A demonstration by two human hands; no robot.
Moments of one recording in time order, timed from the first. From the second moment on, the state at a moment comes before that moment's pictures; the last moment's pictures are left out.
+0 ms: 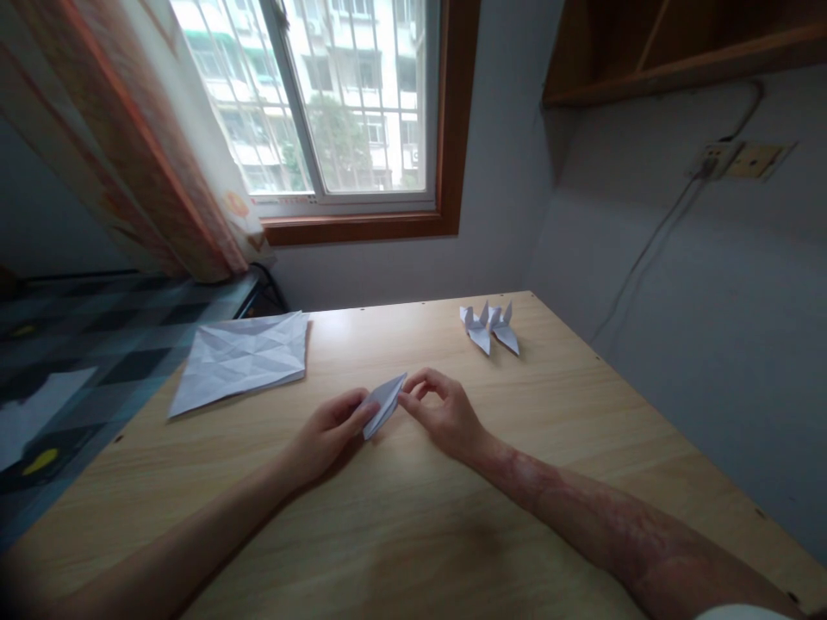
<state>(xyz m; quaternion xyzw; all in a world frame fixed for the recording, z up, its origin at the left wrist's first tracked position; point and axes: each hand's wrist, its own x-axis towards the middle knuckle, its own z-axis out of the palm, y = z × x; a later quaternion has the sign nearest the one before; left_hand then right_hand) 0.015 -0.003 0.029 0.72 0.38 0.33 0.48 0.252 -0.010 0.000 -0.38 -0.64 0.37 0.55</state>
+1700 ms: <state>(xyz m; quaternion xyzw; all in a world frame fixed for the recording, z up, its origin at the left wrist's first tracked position) 0.020 -0.003 0.026 0.66 0.31 0.36 0.58 0.251 -0.028 0.020 -0.28 -0.82 0.17 0.47</state>
